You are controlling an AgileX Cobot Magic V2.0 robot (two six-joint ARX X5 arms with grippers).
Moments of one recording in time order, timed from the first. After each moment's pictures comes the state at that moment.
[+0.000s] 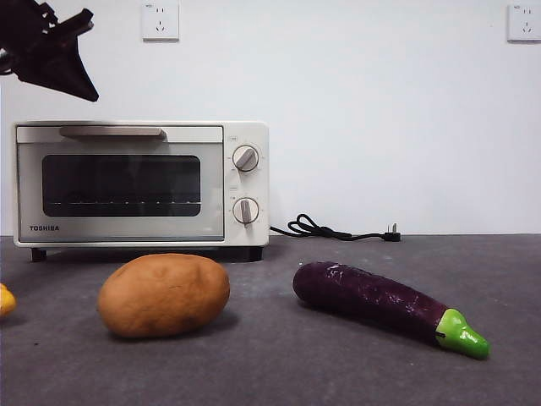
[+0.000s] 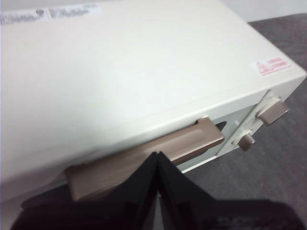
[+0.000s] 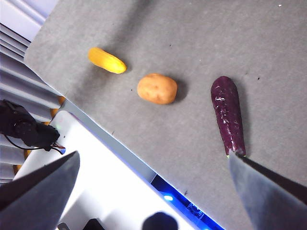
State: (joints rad) left arm 0.03 1.59 1.39 -0.37 0.44 0.13; right arm 0.34 1.01 1.35 -1.23 -0.54 -0.01
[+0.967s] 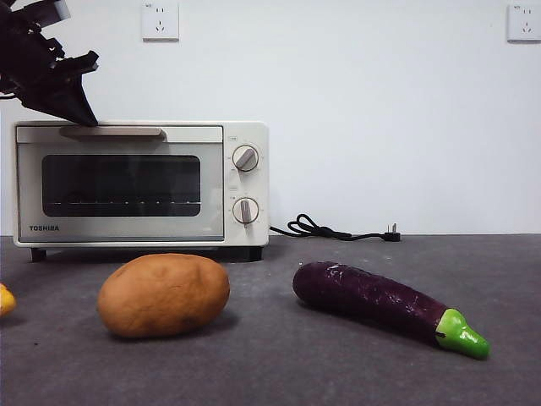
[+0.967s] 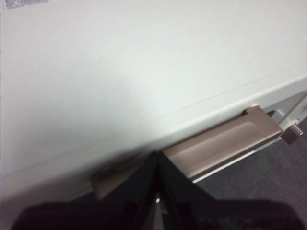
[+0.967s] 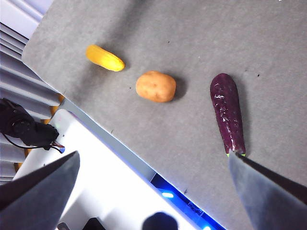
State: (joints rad) left arm 0.04 1.67 1.39 -0.30 0.37 0.21; right arm 0.34 1.02 1.35 -1.23 -0.54 -0.01
